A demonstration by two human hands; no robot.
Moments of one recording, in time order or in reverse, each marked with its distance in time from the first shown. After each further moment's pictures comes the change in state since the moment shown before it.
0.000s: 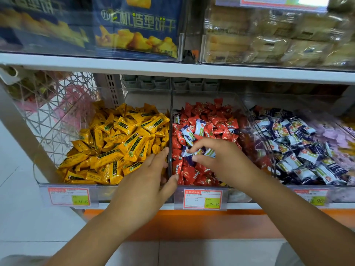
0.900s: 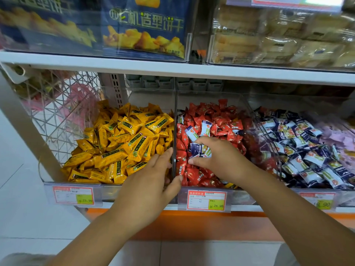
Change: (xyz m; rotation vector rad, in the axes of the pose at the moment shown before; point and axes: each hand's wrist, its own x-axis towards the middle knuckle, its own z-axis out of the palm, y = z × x) left_hand 0.000 -0.001 0.000 0.017 -0.003 0.008; right_hand 0.023 0.006 0.011 -0.196 -0.053 0.071
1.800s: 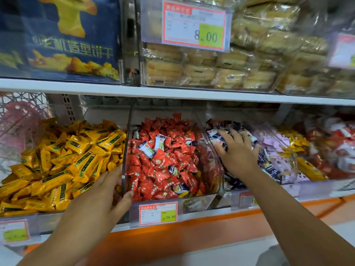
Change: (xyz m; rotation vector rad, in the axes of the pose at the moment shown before) left_hand 0.002 -0.002 0.005 -0.067 0.039 -0.040; right_hand -0.027 0.117 -0.066 -0.367 0.392 0.466
